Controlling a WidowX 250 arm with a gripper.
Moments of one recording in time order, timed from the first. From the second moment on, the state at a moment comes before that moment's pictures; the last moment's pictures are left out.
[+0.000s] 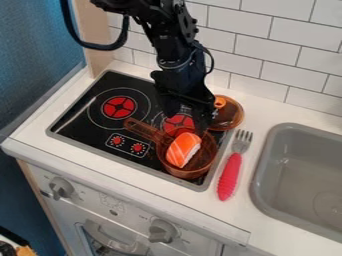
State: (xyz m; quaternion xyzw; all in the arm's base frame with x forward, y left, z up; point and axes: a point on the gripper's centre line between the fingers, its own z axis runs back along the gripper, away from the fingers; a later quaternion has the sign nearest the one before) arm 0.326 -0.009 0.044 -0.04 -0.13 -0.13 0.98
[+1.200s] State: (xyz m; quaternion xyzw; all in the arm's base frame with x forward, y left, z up) arm 0.394 -0.017 0.018 -0.01 -0.06 -0.11 0.99
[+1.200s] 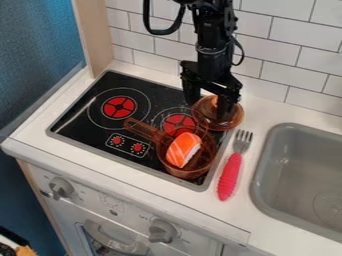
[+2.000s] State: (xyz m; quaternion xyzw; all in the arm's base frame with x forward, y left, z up) arm 0.427 -0.016 -0.005 -0.02 -0.06 -0.10 0.99
